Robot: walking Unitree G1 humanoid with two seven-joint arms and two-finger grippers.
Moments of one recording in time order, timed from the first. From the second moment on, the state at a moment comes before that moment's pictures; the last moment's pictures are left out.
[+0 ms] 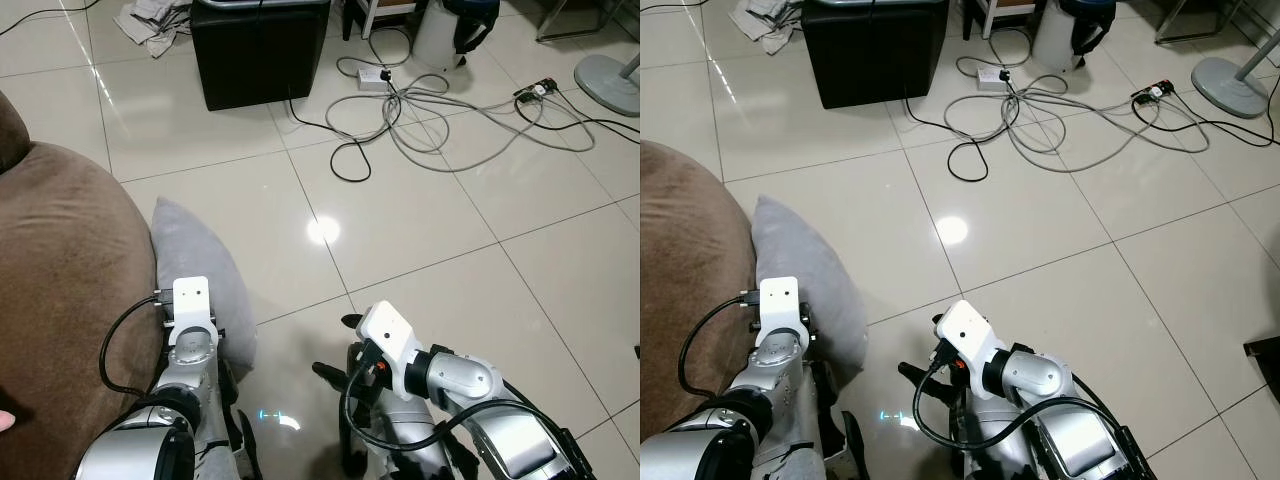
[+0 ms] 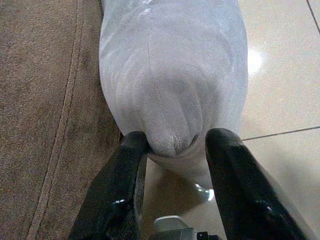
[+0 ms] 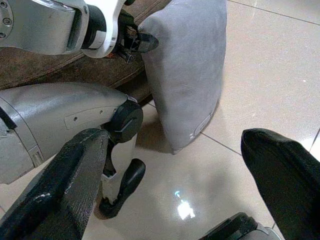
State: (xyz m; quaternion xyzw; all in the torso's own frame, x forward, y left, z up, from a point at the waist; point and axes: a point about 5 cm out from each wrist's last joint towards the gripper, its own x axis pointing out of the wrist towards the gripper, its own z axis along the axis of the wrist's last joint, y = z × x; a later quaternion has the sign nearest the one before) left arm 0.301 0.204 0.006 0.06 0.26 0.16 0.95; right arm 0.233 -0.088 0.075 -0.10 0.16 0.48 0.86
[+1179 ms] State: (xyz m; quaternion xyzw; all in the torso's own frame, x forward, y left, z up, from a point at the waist) left arm 0.303 0.201 0.007 0.06 0.25 0.15 0.96; right arm 0.242 -0.082 0.070 -0.11 0.15 0.48 0.86
